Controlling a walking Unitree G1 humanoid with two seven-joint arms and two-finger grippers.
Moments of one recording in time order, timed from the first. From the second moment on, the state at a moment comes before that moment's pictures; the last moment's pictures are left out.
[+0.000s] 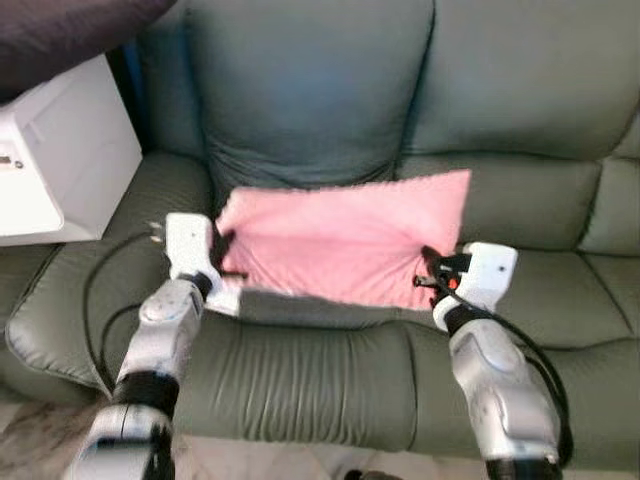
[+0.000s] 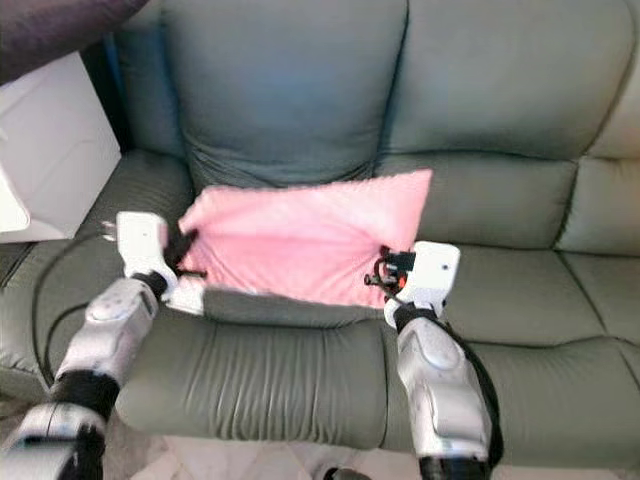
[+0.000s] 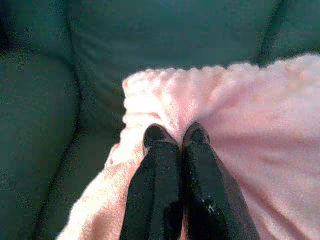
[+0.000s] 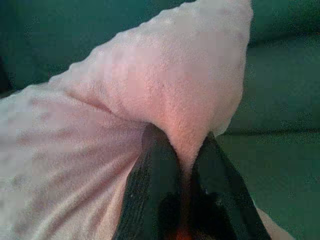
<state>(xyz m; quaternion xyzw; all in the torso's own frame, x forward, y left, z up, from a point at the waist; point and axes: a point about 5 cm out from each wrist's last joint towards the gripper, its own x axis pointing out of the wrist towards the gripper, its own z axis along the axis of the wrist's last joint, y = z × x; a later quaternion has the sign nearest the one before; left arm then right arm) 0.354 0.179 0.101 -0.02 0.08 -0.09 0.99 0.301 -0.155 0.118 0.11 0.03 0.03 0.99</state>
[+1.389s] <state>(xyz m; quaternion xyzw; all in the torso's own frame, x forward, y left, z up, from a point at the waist) 0.384 0.158 0.118 0.03 0.09 -0.09 0.99 0.347 -0.196 0.093 0.09 0.09 0.00 0.99</state>
